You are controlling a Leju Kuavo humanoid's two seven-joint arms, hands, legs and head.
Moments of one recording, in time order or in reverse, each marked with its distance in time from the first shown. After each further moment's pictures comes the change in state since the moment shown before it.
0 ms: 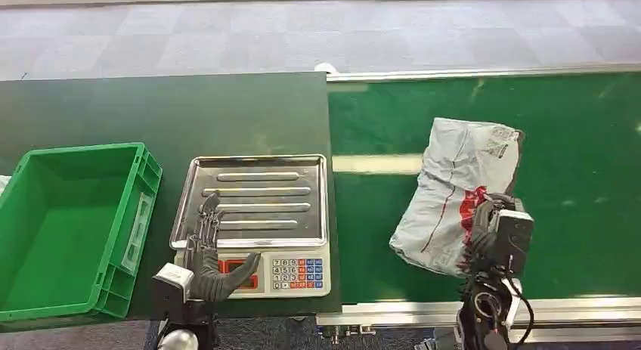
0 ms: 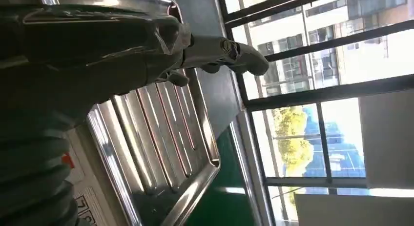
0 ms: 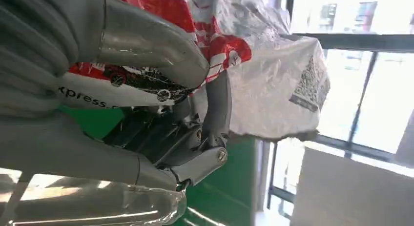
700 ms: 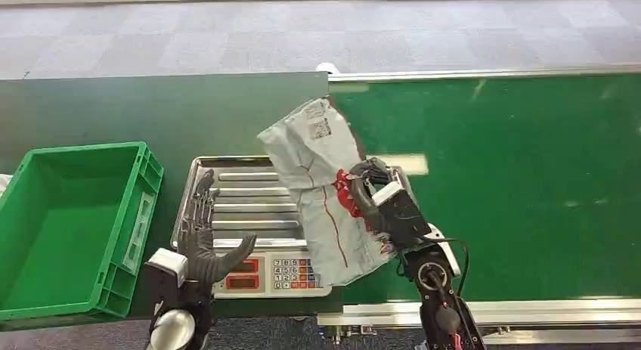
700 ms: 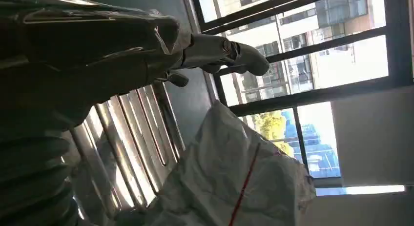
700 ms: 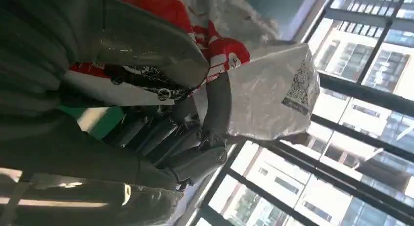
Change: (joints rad) left arm -0.085 0.014 0.021 -0.003 -0.011 0.001 -0.005; right arm -0.139 0.028 0.377 -0.026 0.165 0.545 0.084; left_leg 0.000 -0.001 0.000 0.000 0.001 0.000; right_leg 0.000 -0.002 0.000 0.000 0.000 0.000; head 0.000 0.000
